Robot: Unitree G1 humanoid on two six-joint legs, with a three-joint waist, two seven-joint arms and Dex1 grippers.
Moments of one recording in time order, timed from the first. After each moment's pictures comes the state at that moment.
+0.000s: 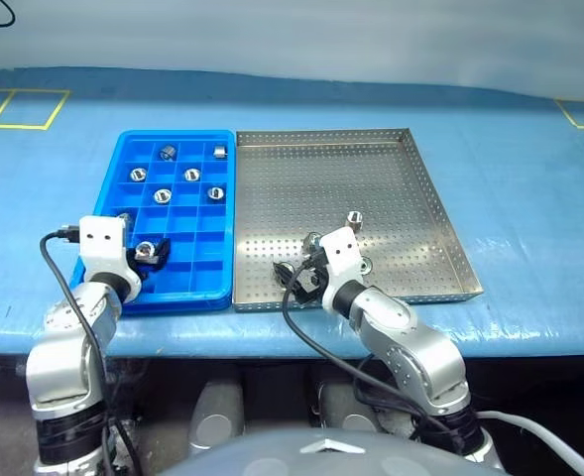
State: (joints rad) left arm -0.05 0.31 0.30 -0.51 -0.21 0.88 -0.31; right arm -0.03 -0.11 0.28 -0.53 0.25 0.85 0.17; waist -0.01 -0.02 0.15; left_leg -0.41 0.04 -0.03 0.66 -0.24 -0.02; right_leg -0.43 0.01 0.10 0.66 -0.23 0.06
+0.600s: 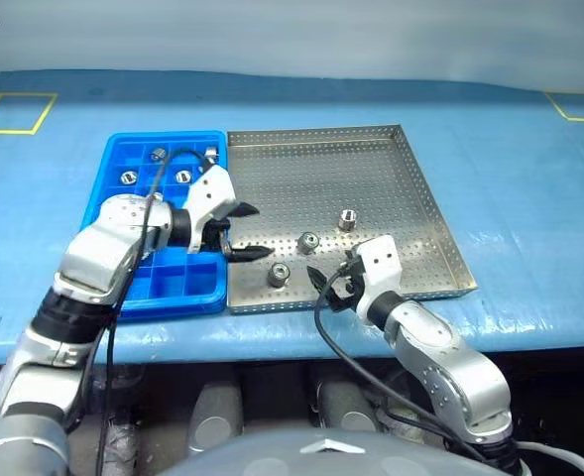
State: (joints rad) left arm -0.60 0.69 -0.34 -0.08 -0.28 0.65 -1.14; right arm 0.11 -0.22 0.15 -0.70 0.26 0.89 0.17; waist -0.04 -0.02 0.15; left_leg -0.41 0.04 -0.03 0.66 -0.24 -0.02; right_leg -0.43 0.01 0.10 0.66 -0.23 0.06
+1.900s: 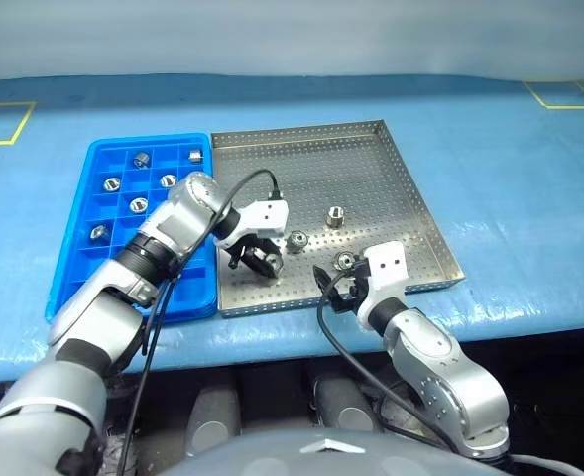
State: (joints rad) left arm -0.82 0.47 -0.44 0.33 0.01 0.44 -1.34; right arm 0.13 -0.15 0.16 -0.71 0.24 0.88 0.09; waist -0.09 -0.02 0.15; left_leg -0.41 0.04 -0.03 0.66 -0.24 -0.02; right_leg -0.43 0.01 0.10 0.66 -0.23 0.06
